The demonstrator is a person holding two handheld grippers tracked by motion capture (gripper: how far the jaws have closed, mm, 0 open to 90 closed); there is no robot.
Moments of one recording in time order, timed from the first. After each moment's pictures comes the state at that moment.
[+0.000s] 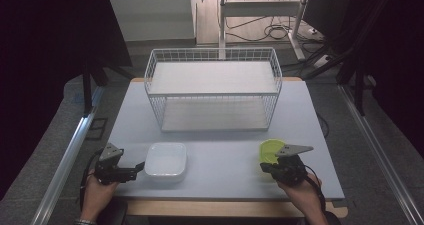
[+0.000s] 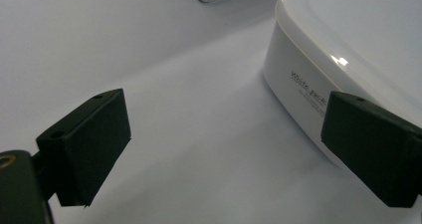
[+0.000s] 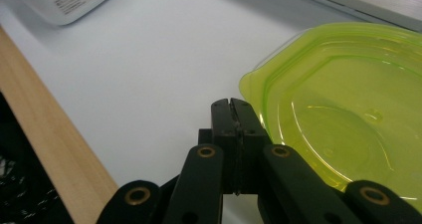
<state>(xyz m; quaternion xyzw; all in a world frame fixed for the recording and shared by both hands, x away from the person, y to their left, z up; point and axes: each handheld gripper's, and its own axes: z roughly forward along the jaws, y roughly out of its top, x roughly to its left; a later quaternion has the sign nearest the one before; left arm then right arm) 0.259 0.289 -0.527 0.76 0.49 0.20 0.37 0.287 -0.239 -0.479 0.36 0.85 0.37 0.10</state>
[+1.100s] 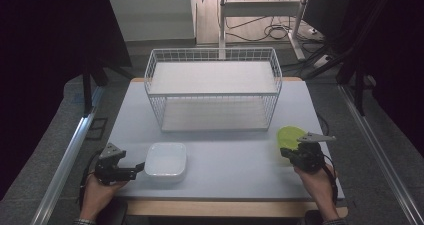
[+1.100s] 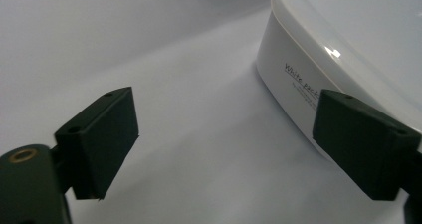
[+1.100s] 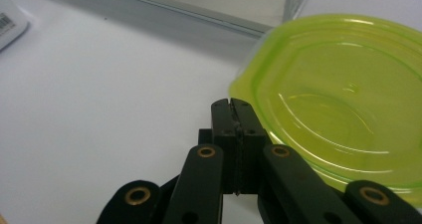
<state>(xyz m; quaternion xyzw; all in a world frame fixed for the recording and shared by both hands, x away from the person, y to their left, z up) 0.259 0.289 -0.527 0.77 0.49 0.18 0.37 0.319 -0.287 -0.476 0.44 0.80 0.38 0.15</state>
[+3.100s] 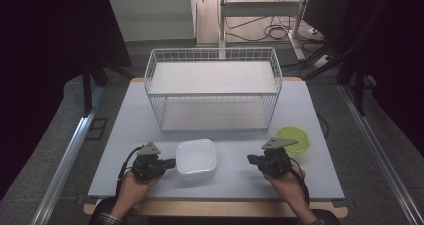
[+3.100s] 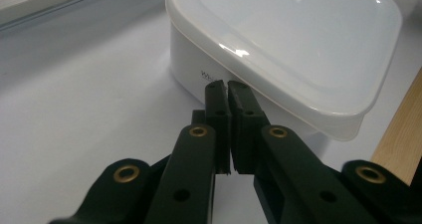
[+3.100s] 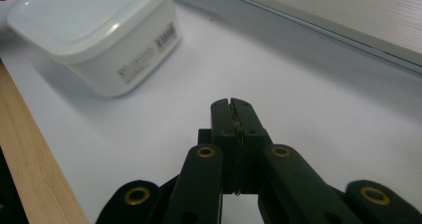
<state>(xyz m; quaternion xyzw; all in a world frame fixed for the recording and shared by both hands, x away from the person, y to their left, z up) 0.278 0.193 -0.519 0.81 0.40 0.07 0.41 0.308 -0.203 -0.487 0.35 0.84 0.40 0.10</state>
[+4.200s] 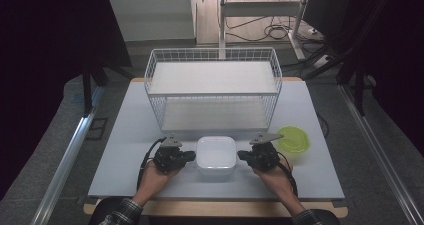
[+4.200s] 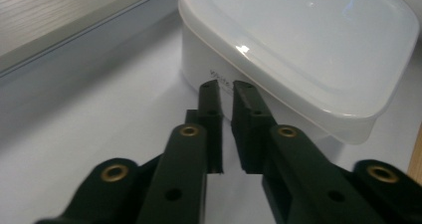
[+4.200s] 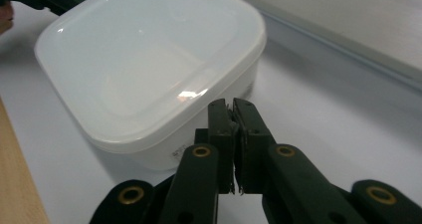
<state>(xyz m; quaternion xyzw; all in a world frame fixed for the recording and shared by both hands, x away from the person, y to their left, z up) 0.309 0.147 -0.518 0.83 0.36 0.07 0.43 0.326 -0.177 -0.494 0.34 0.85 0.40 0.10</state>
